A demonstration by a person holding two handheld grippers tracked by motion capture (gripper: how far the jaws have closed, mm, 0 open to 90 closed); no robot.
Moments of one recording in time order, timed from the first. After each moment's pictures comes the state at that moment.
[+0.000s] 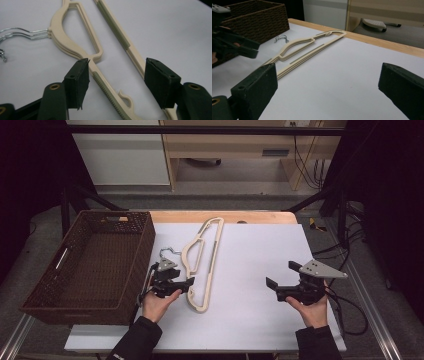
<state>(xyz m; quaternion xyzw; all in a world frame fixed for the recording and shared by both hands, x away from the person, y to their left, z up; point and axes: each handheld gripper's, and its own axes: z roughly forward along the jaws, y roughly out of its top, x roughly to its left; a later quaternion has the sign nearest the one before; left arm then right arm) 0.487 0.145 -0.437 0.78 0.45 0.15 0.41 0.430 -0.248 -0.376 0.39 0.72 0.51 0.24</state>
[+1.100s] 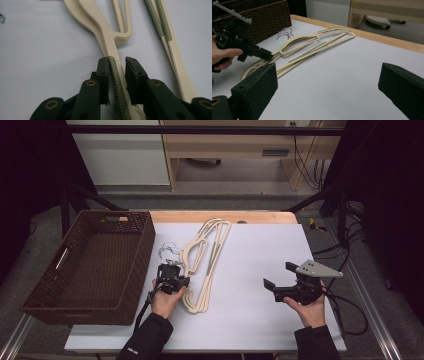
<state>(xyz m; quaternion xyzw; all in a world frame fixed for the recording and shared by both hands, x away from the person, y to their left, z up) 0.508 0.135 -0.463 0.76 0.55 0.14 0.33 0.433 -0.244 -0.380 0.39 0.73 0.51 0.23</state>
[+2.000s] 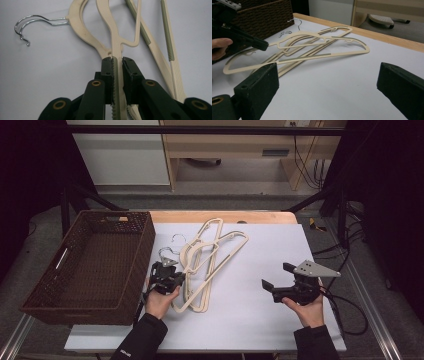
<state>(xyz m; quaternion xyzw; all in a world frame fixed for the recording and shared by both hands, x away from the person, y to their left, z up) 0.491 0.147 -0.435 0.77 0.50 0.18 0.35 0.433 -0.240 -0.382 0.38 0.74 0.51 0.22</state>
